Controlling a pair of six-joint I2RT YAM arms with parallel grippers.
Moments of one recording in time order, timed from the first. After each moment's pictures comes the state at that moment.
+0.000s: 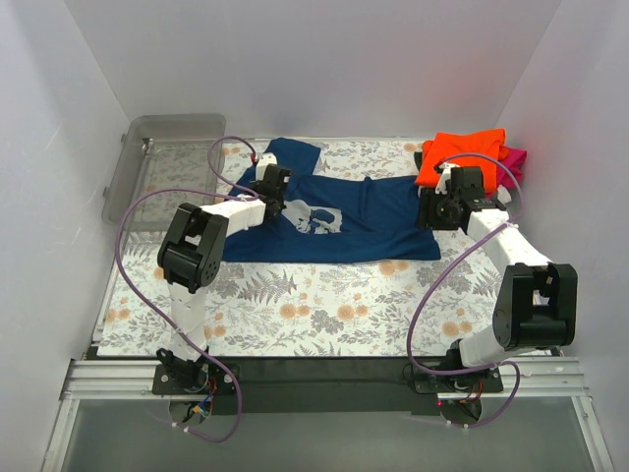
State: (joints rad) left arm -0.43 2.07 1.35 -0.06 -0.49 -0.43; right arm 0.06 1.49 1.03 -0.43 -0.18 0.08
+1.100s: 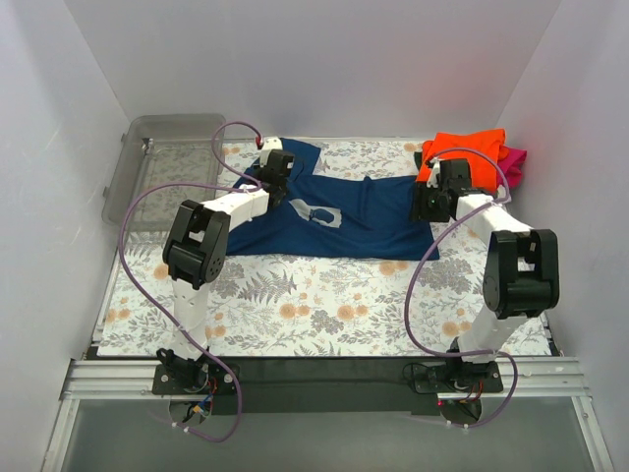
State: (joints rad) left arm -0.43 2.12 1.51 -0.06 -0.55 -0.33; right arm 0.07 1.68 1.12 -0.37 -0.17 0.09
